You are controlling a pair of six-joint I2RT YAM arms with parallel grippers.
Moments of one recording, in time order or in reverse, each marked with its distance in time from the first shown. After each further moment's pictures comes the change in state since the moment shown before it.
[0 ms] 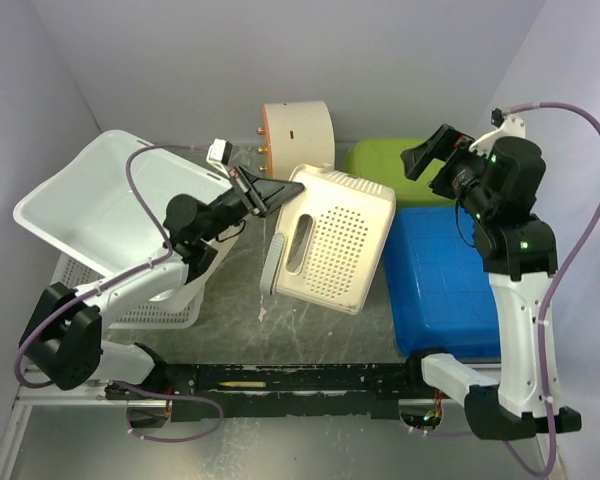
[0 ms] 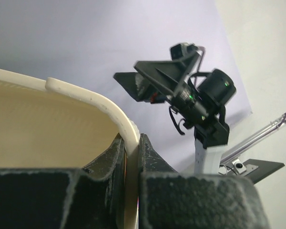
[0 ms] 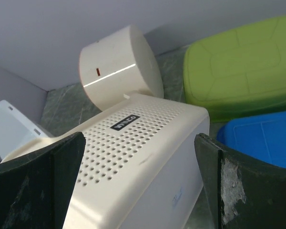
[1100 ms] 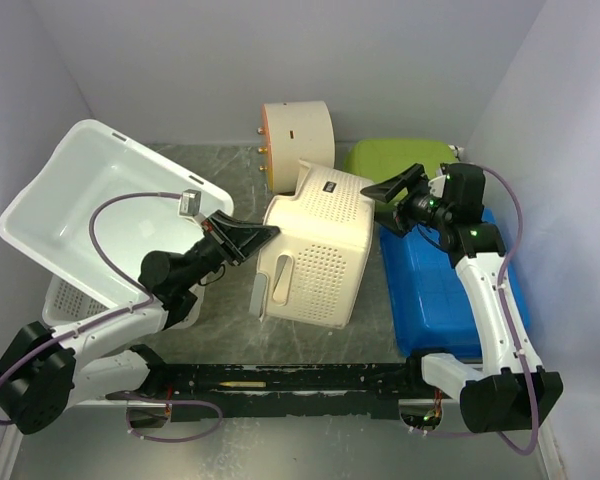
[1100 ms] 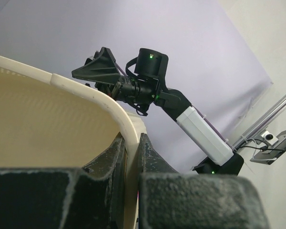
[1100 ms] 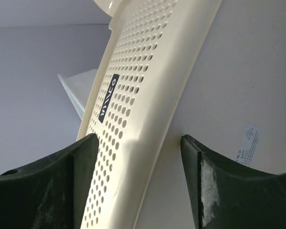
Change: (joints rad) left arm -0.046 -0.277 -0.441 0.245 -0.091 0.211; right arm -0.063 0.047 -0.464 0.209 -0.503 0.642
